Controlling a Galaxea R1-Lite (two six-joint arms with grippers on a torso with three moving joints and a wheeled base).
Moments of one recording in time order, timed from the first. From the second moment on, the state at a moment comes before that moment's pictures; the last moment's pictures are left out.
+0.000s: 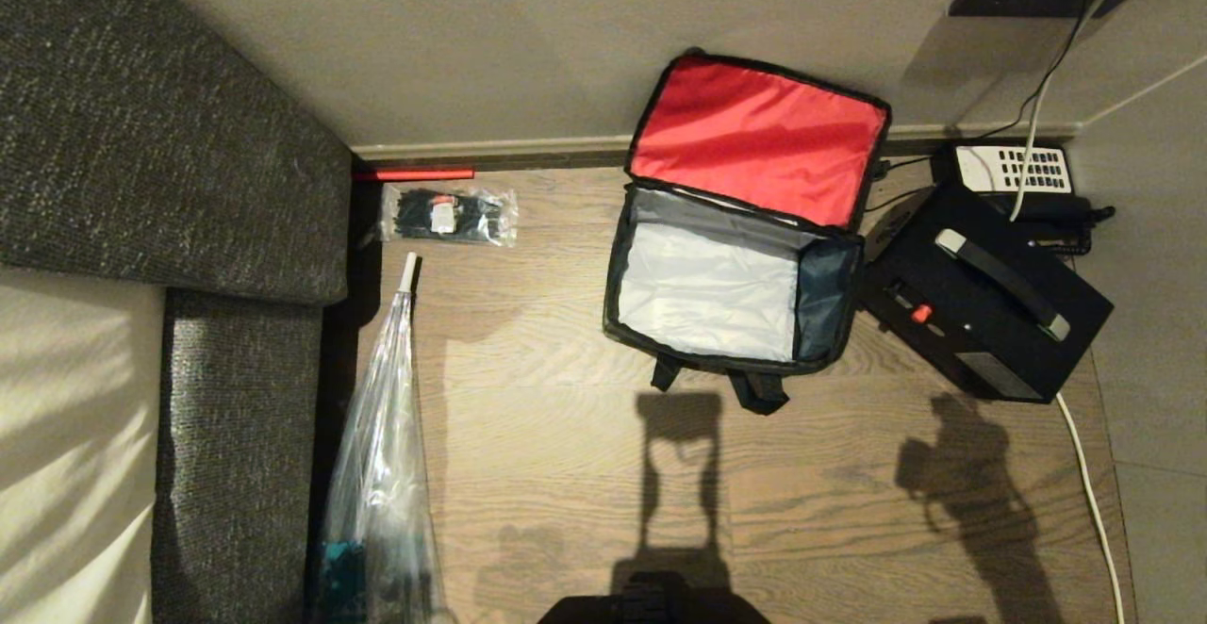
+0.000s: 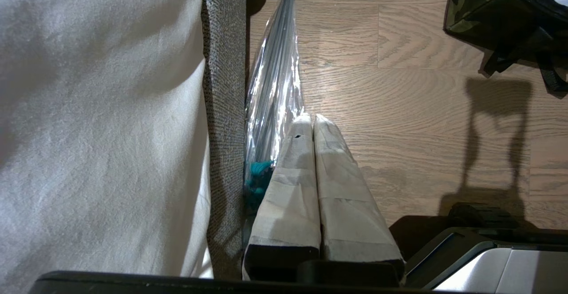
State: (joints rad) left arm 0.00 0.00 0.00 0.01 0.01 0.00; right arm 0.05 0.67 -0.83 0.54 0.13 0.27
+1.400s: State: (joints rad) left arm 0.00 0.00 0.00 0.01 0.01 0.00; right arm -0.14 1.86 -1.04 -0.23 -0.08 -0.37
